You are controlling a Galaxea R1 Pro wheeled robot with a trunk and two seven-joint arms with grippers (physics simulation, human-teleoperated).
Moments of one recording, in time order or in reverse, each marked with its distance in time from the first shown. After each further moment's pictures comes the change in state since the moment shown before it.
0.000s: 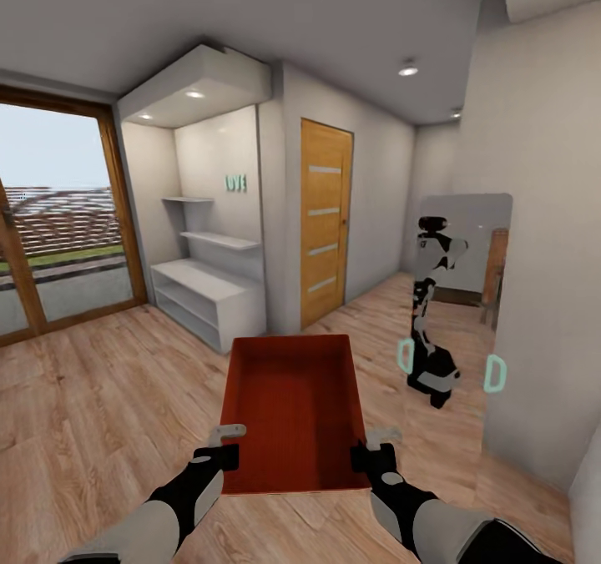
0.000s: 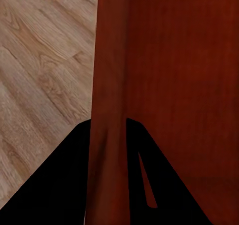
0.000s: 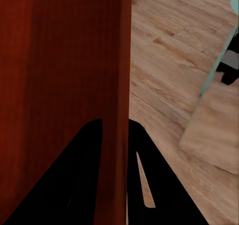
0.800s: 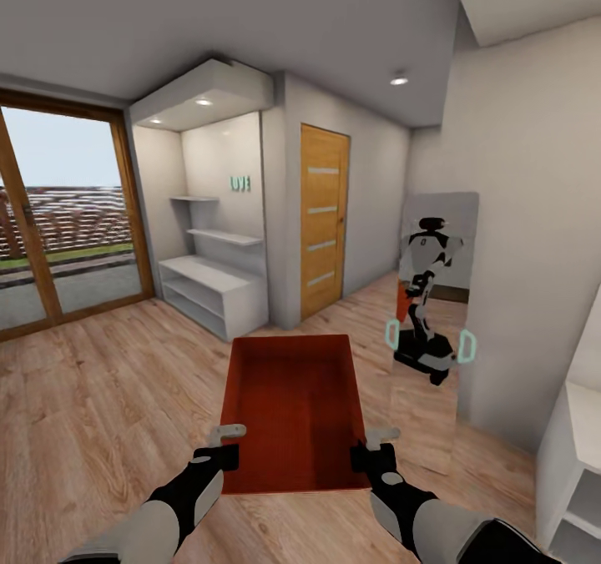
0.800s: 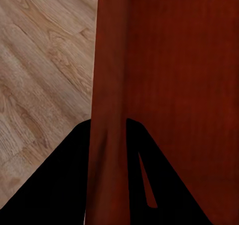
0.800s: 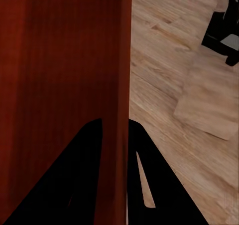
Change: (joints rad) left arm 0.000 0.000 0.001 0.000 0.000 0.000 0.000; right arm 0.000 0.000 0.000 0.000 0.000 0.001 0.000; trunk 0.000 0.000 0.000
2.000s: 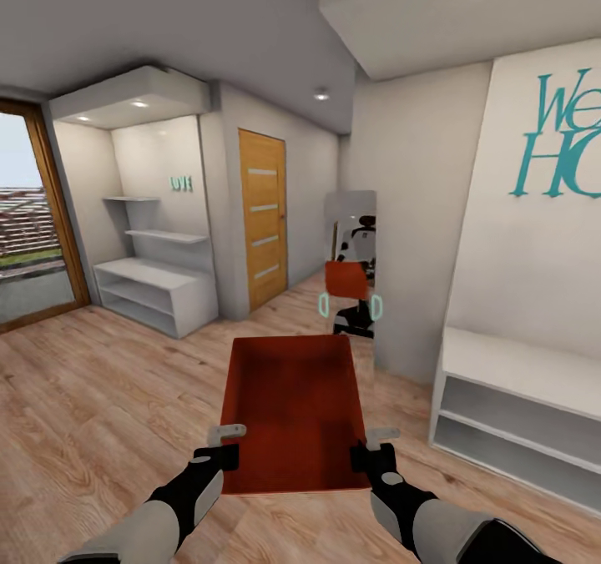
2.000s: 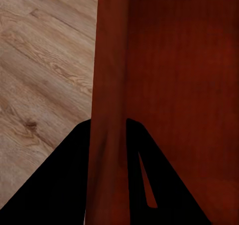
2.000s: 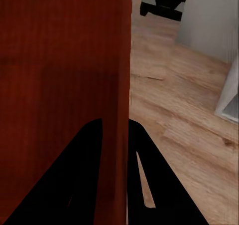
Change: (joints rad) left arm 0.000 0.000 -0.001 0.000 0.001 0.000 0.000; right arm 0.000 0.000 0.000 0.000 0.000 0.000 0.000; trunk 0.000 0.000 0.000
